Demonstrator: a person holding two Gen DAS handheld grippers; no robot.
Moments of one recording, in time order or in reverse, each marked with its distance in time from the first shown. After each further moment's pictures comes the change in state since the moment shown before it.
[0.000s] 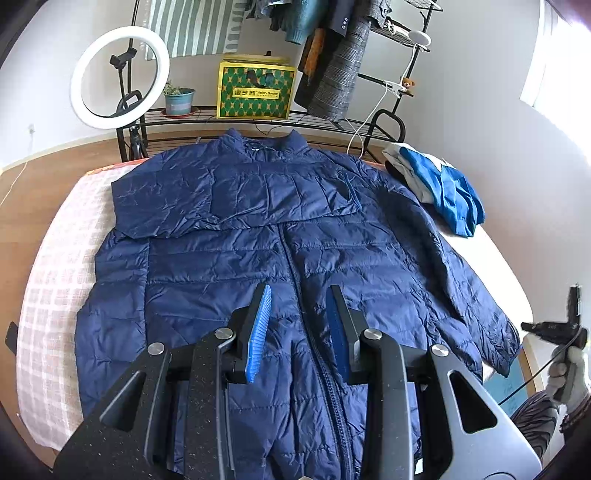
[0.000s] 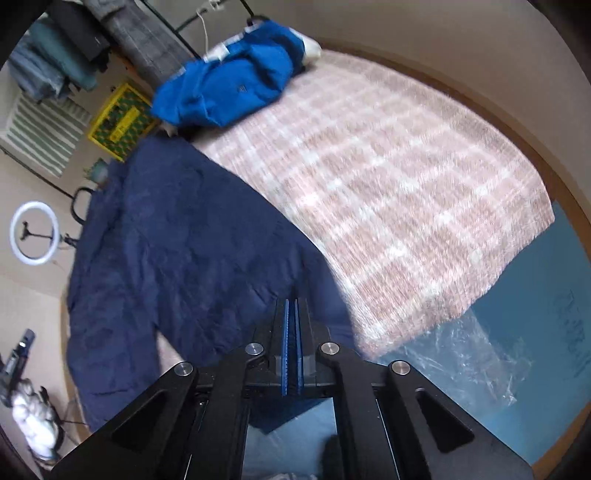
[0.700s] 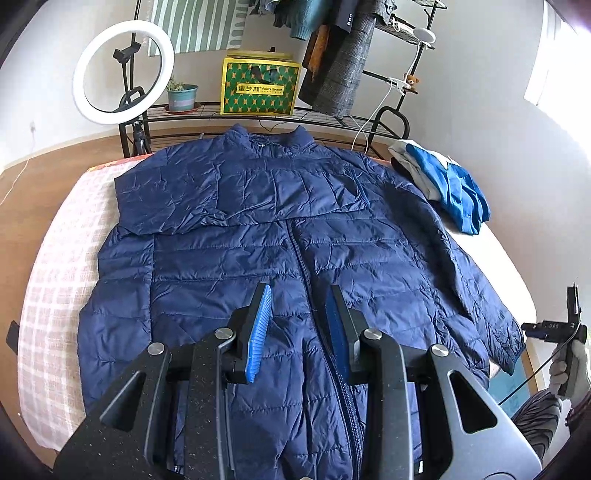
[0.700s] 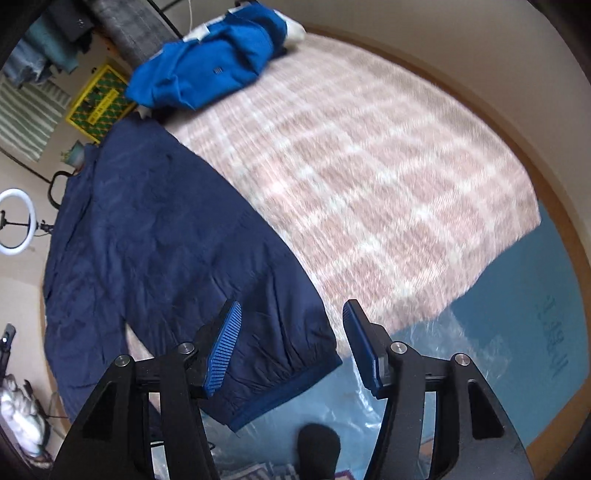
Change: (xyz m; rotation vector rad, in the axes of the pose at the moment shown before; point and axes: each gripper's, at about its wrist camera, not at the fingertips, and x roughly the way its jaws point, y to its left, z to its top) left arm 0.005 0.011 -0.002 0.003 0.021 0.002; right arm 0.026 -0.017 0.004 -0.022 0.107 -0.112
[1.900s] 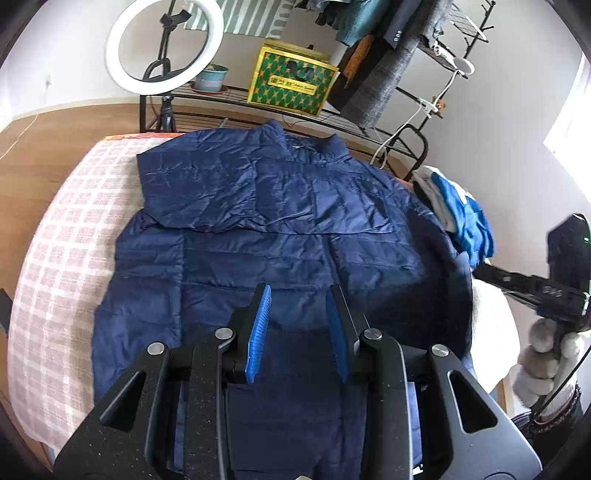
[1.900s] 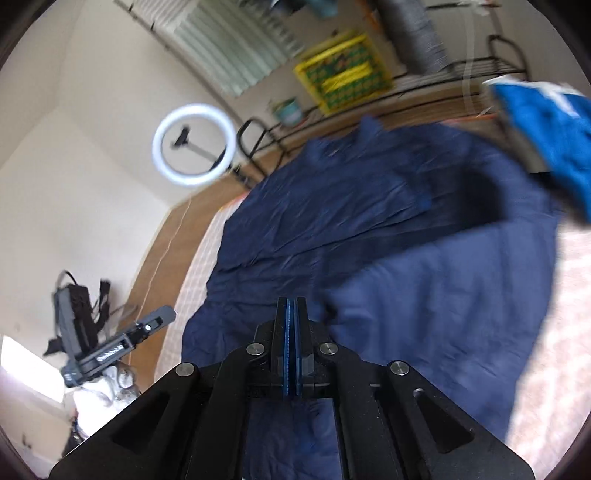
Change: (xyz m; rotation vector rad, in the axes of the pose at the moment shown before) left arm 0.005 0.077 0.024 -0.172 0.022 -0.032; right arm 0.008 0.386 -0.010 -0.501 -0.027 0.545
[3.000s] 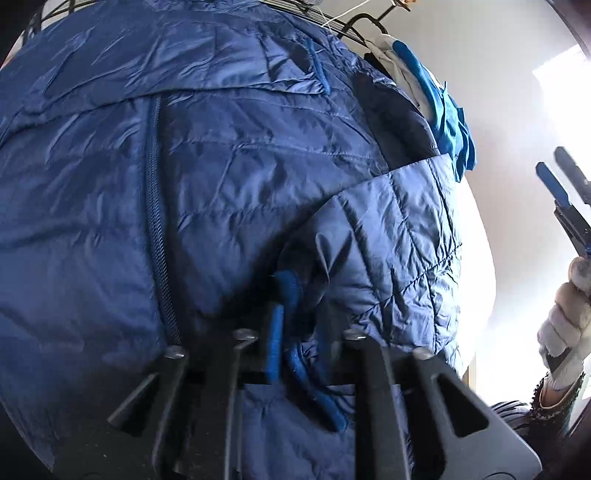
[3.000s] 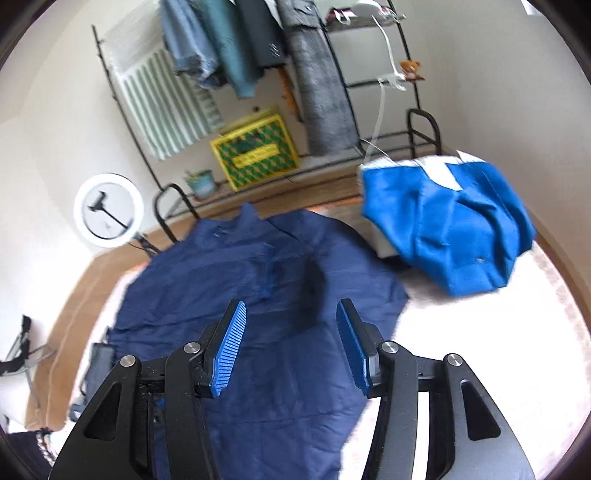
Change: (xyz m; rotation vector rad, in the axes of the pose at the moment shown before) left arm 0.186 -0.121 -0.036 0.075 0.420 -0.219; right arm -0.108 -0.108 0.031 -0.016 -0.279 -0.368
